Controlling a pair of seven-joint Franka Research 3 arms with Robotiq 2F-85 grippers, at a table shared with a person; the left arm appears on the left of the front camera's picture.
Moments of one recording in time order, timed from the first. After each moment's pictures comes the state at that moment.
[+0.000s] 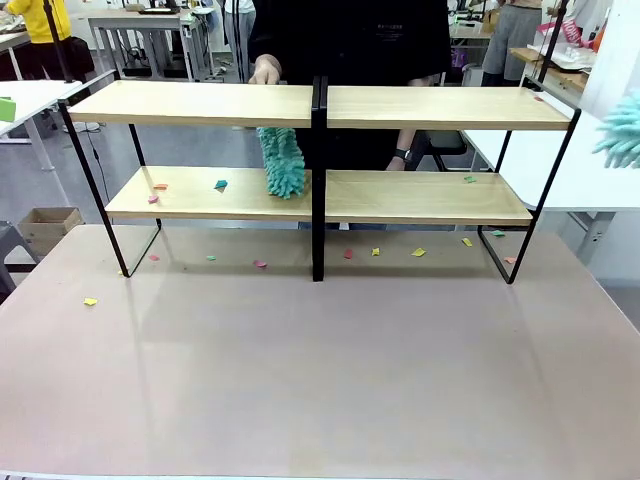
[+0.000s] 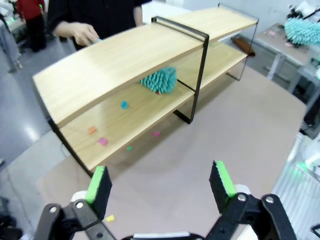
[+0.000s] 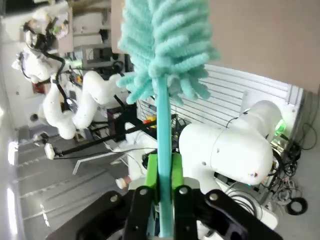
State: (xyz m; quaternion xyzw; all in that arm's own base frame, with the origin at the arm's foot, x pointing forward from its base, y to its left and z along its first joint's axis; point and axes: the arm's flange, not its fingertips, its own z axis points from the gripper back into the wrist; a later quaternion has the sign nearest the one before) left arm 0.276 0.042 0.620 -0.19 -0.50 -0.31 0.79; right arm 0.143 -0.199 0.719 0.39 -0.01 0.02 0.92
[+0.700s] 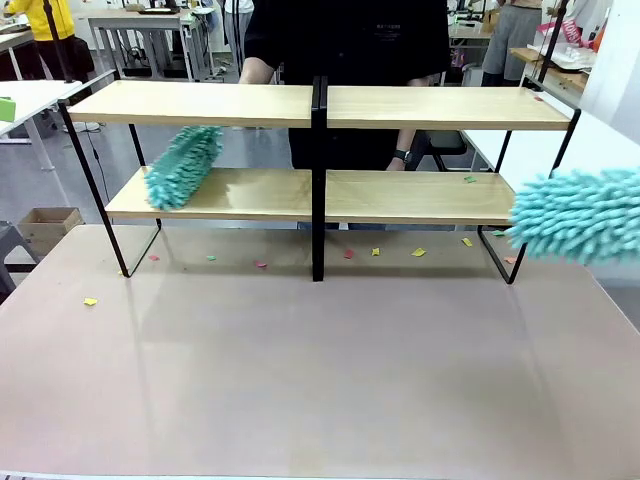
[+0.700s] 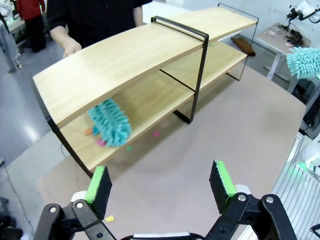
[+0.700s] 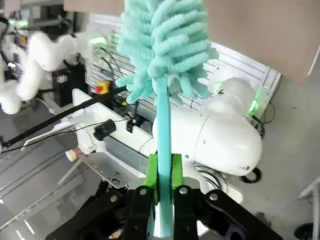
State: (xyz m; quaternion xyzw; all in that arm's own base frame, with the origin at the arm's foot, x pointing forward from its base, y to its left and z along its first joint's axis) left arm 0.276 0.042 0.620 -0.19 -0.50 -0.31 0.79; right arm 0.160 -0.087 0.709 0.25 0.06 0.13 0.96
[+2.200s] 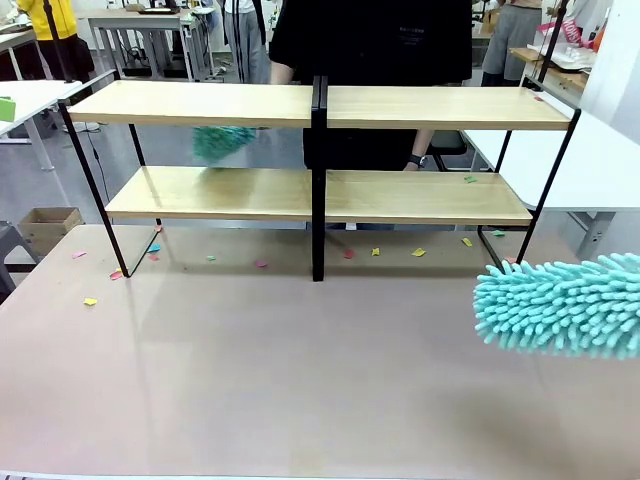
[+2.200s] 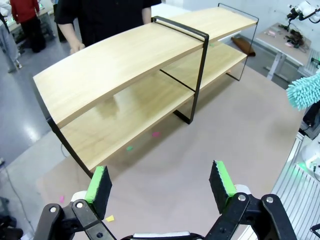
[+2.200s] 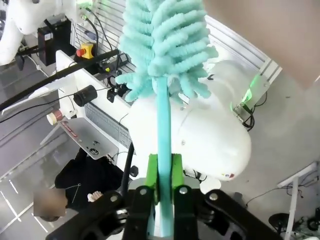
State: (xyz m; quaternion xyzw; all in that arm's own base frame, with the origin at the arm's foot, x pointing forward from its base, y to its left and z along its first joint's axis) left arm 0.276 0.042 0.620 -0.19 -0.50 -0.31 0.79; right arm 0.182 -0.073 0.644 0.24 0.13 0.22 0.94
